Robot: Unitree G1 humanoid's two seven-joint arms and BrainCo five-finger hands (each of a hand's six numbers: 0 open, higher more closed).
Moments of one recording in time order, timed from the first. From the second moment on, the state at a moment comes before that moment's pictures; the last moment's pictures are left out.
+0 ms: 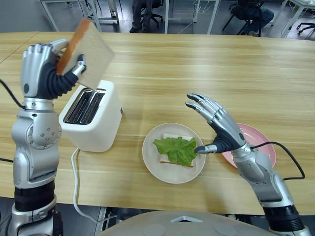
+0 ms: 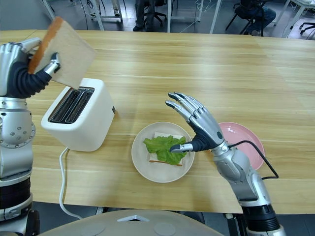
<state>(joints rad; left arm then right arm) -0.16 0.58 0.24 -0.51 0.51 -0.03 -0.08 0.09 -0.48 0.01 -0.30 -0.68 -0.68 -0.12</state>
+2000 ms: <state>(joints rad) -0.65 0.17 -0.40 0.96 0.25 -0.55 -0.73 0.11 -0.65 0.33 -0.12 -0.71 -0.69 0.31</state>
